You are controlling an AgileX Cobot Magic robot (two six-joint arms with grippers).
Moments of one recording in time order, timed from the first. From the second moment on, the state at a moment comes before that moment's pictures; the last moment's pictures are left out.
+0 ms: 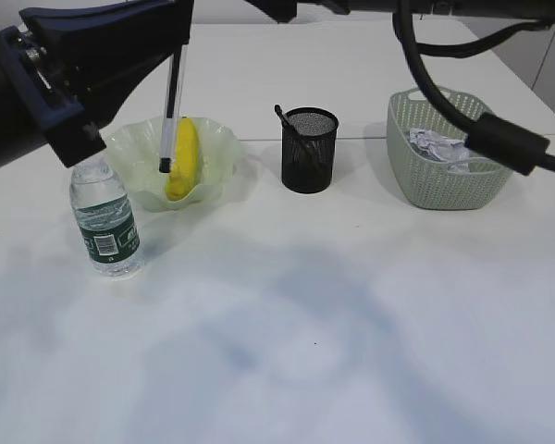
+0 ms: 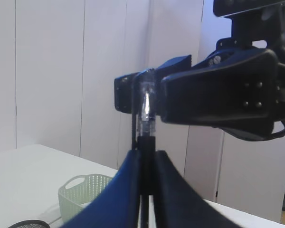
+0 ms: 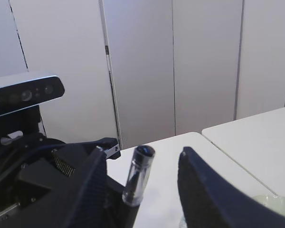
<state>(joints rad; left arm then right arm) -0.48 1.28 -0.56 0.54 -0.98 -0.54 0.46 1.48 -1.19 1.79 0.78 -1.86</state>
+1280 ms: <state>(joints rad) -0.48 1.28 -0.56 0.54 -0.98 -0.53 0.46 1.51 -1.19 1.79 0.83 -1.84</state>
